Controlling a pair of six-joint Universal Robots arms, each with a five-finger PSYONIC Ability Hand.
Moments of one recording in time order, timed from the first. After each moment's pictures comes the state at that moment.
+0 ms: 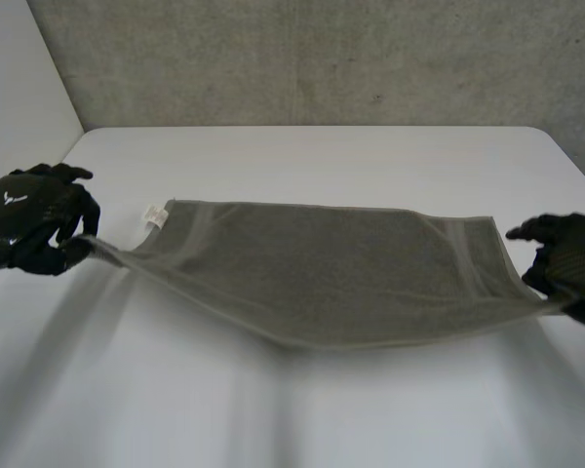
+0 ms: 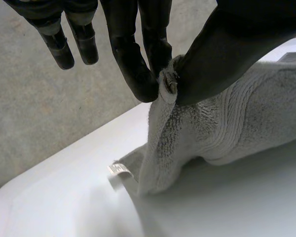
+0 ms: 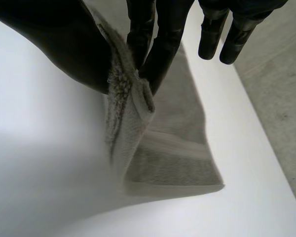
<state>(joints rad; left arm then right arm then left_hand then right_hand) 4.96 -1.43 -1.90 3.04 -0.77 3.51 1.07 -1.43 1.75 0.89 0.52 1.32 1.27 1.34 0.21 0.22 1.16 1.30 1.33 0.16 0.15 1.15</state>
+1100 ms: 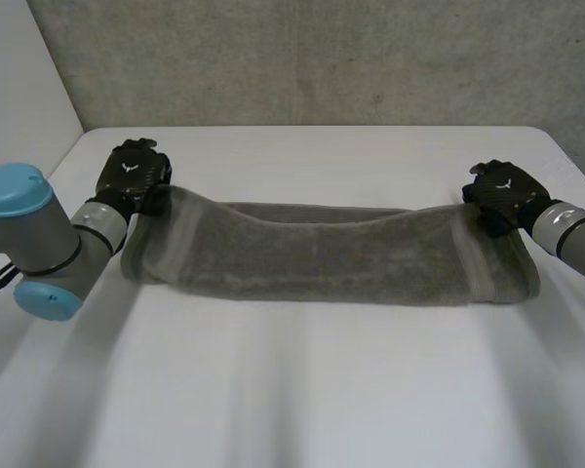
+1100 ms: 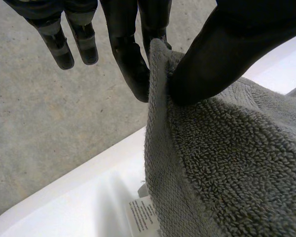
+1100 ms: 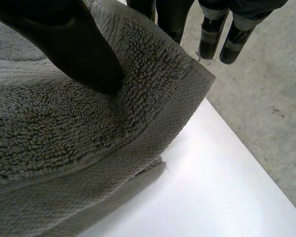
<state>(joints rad) 4.53 -2.30 -1.31 3.59 -1.29 3.34 1.56 -0.72 1.03 0.00 1.01 2.44 1.27 1.34 0.21 0.22 1.16 1.30 1.33 0.16 0.15 1.15</state>
